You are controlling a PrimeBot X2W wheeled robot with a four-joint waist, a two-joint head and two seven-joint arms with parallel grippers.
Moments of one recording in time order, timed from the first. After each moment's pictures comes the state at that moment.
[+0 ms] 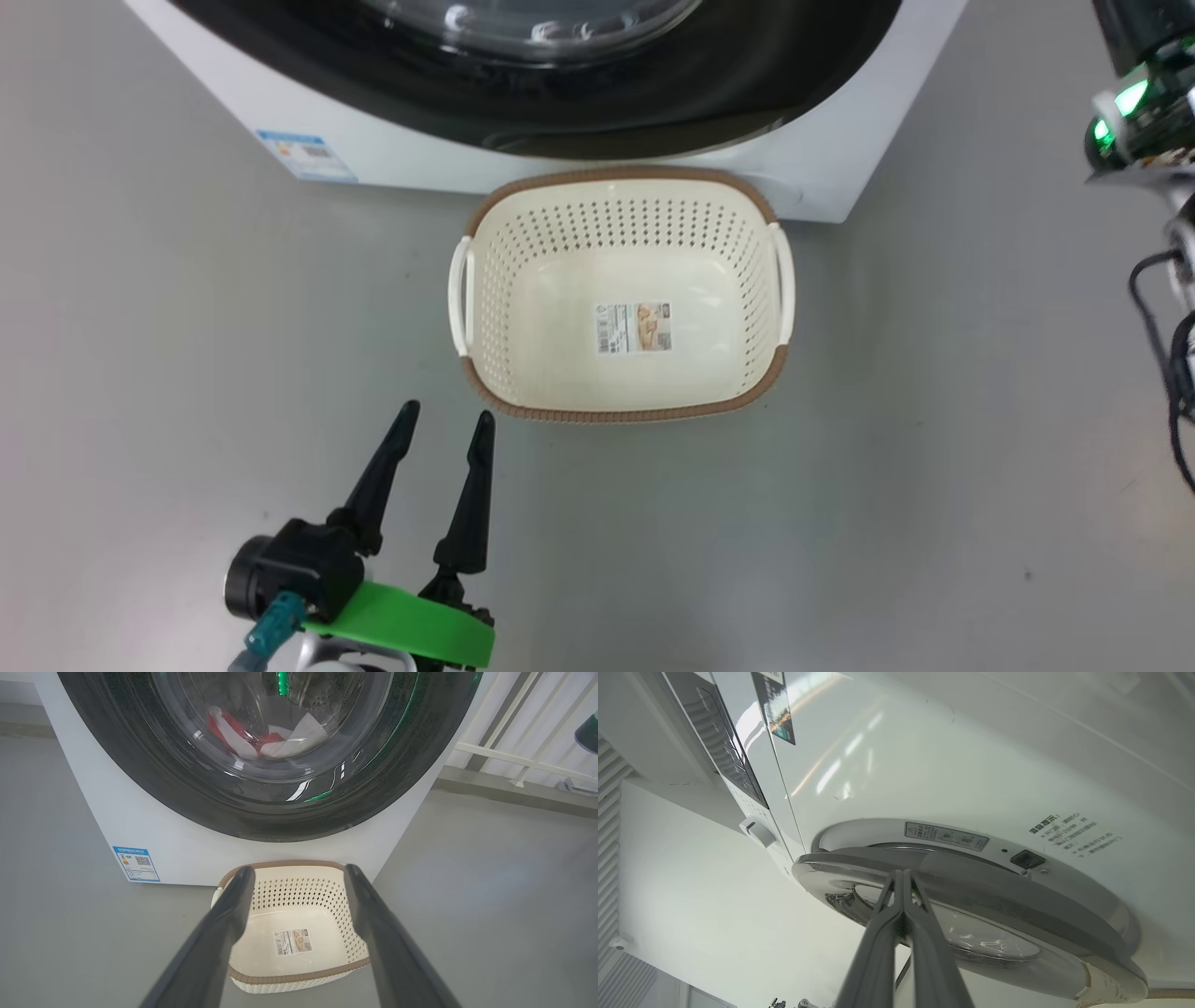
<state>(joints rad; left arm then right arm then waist) -0.19 0.04 -0.23 0.16 -0.29 -0.03 -0.25 -0.82 -0.35 0.14 0.28 1.69 0.13 0.19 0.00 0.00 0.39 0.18</state>
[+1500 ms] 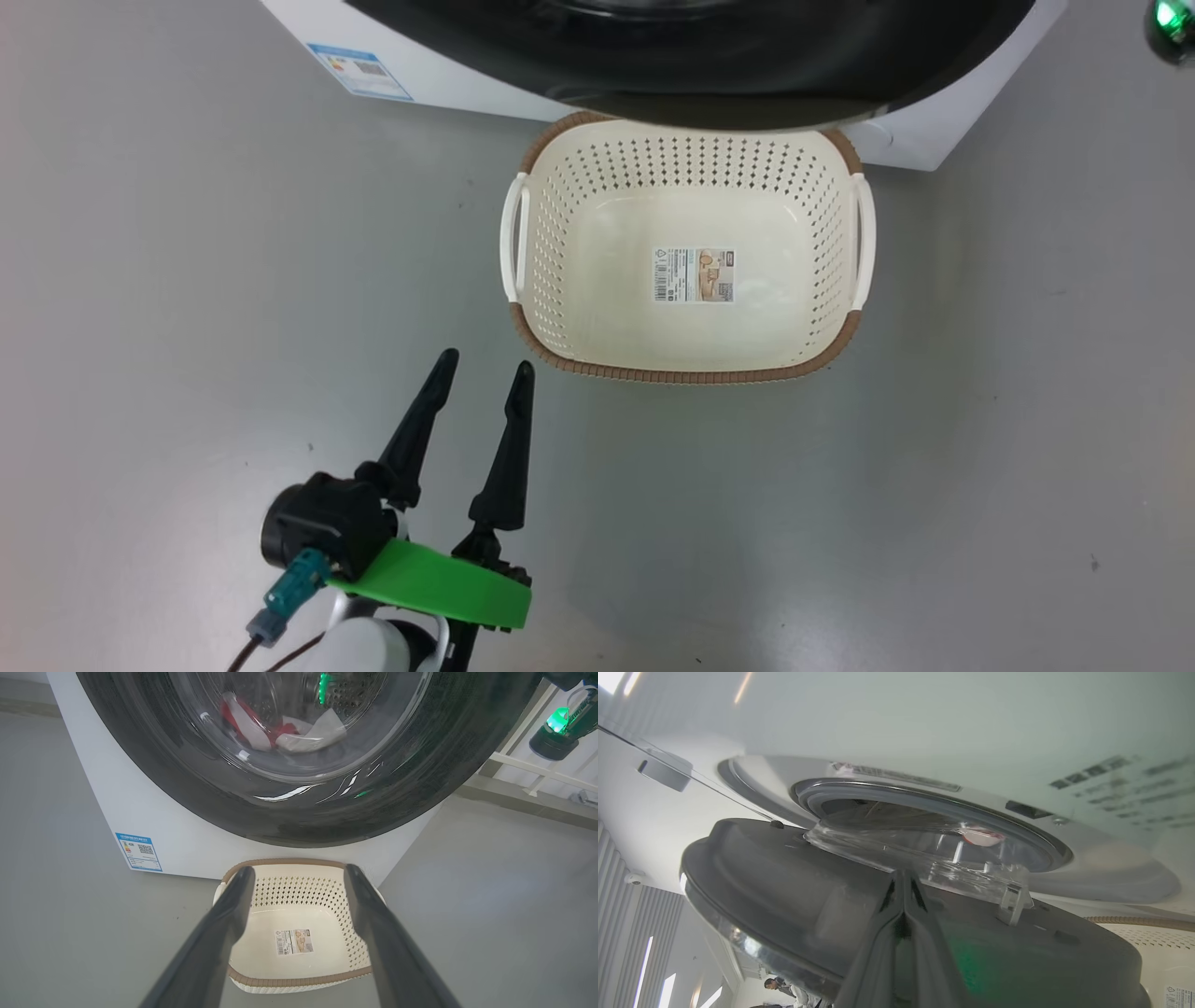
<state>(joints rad) -0.29 0.04 -0.32 0.14 -0.37 0.01 -0.25 -1.14 -0.38 0.17 0.59 1.72 0.13 0.68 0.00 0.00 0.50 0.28</state>
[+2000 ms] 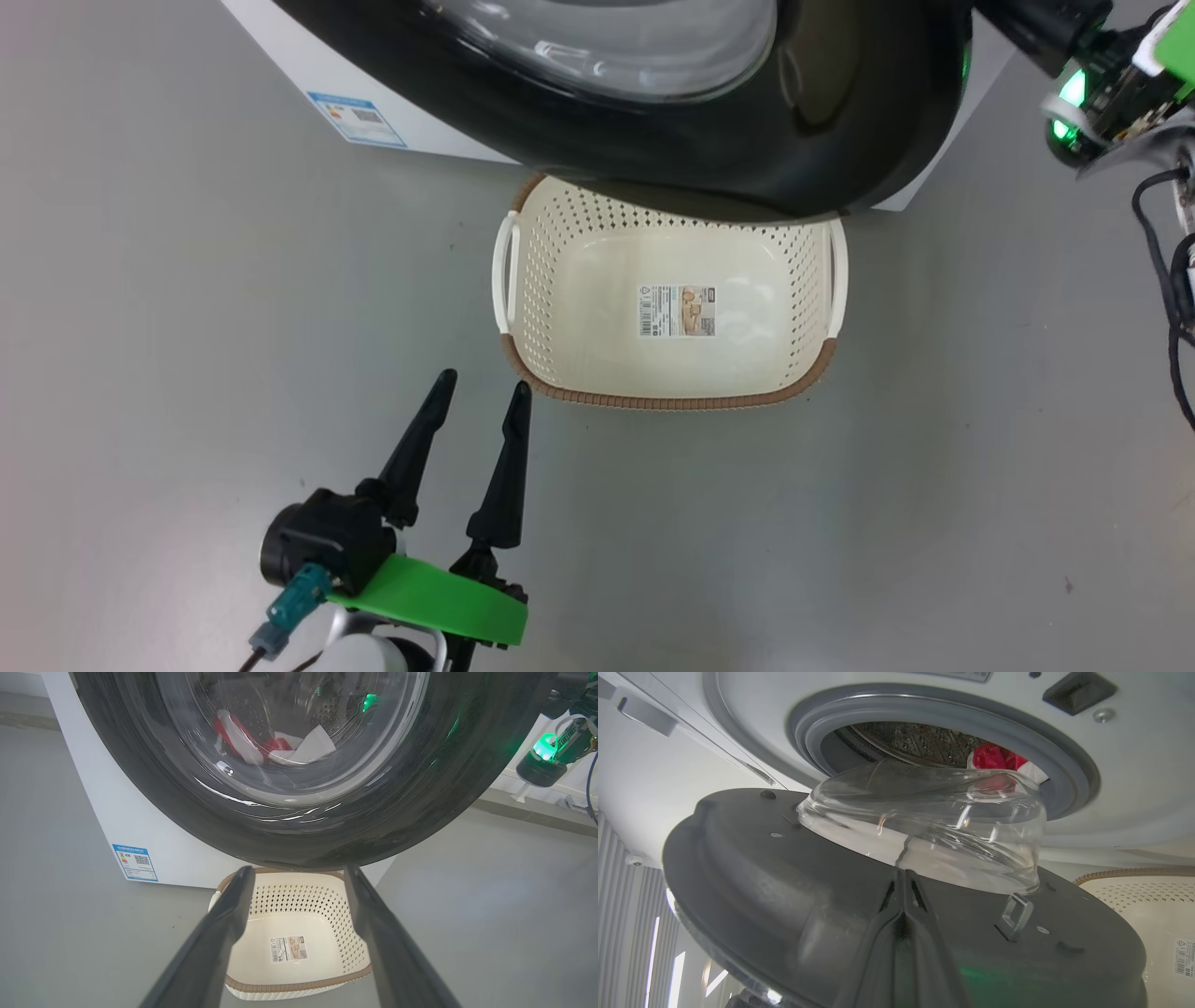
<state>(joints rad) -0.26 0.04 -0.32 0.15 -0.36 0.00 -0.25 -1.02 -0.33 0.18 0.55 1.71 0.13 0.72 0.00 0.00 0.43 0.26</state>
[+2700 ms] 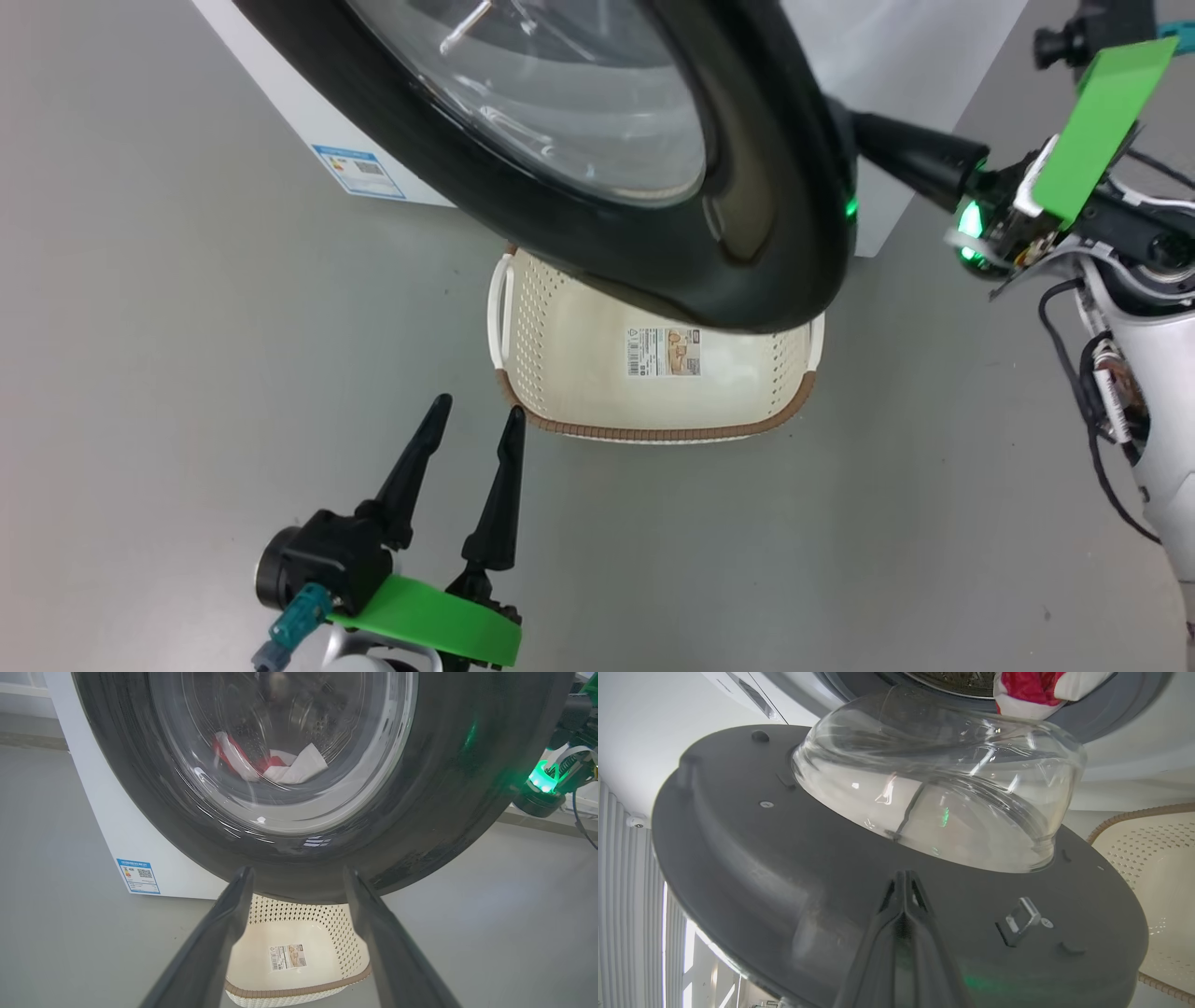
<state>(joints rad) -0.22 0.04 -0.30 0.16 -0.33 -0.01 -0.25 -0.86 -0.27 0.20 0.47 1.69 0.13 0.79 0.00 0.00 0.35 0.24</state>
